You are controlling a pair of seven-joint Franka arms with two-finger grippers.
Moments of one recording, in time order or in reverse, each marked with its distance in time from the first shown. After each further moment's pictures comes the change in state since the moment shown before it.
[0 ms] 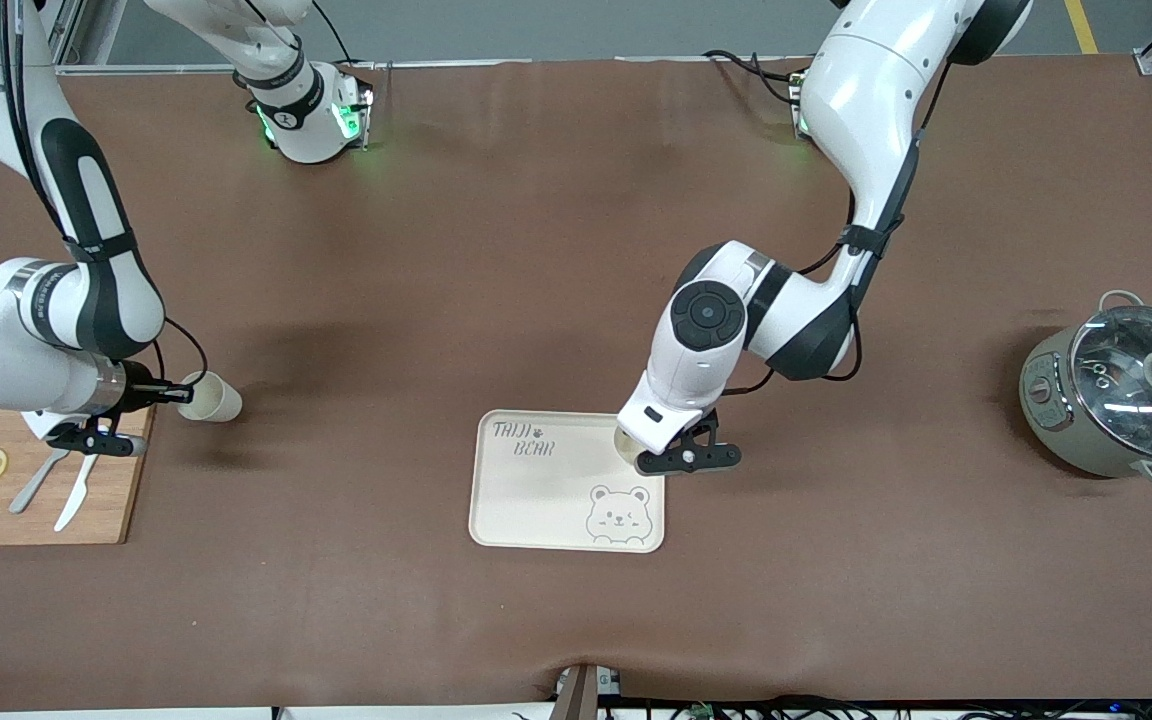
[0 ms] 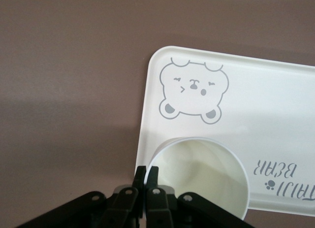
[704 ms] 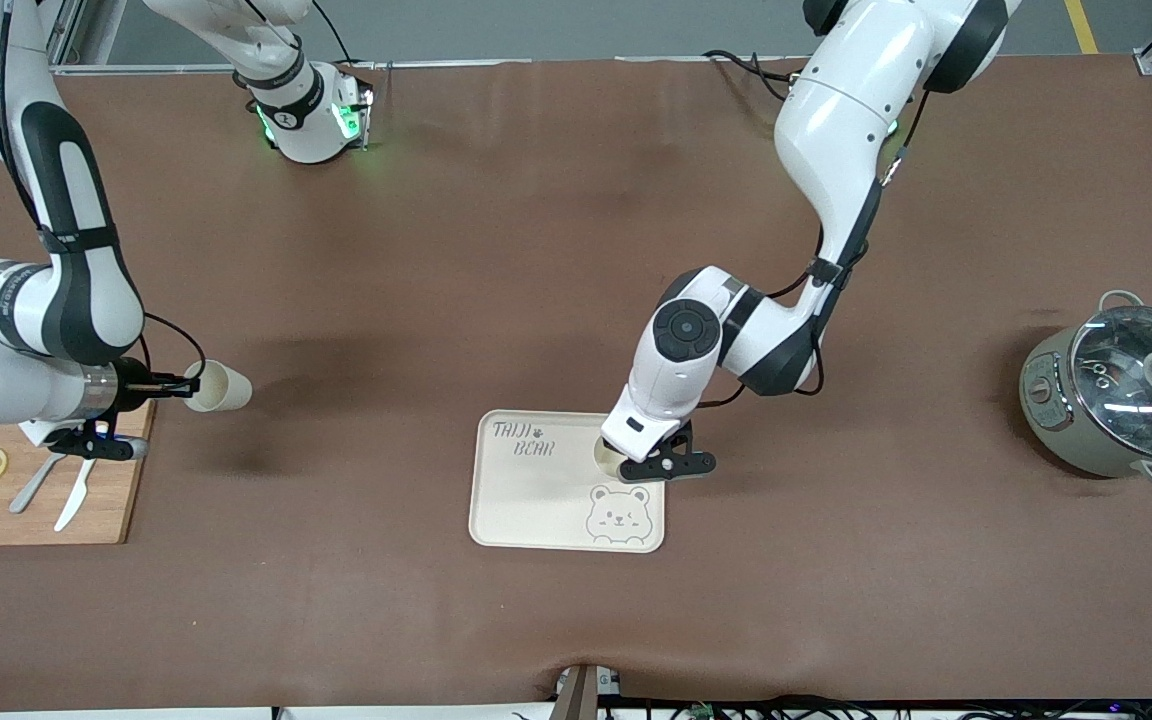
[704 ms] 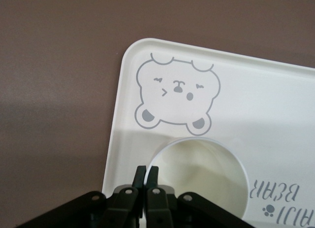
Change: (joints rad) left arm -0.018 0.099 0.002 0.006 0.000 0.149 -0.043; right arm 0.033 -0.014 0.017 0.148 0.061 -0.257 0.000
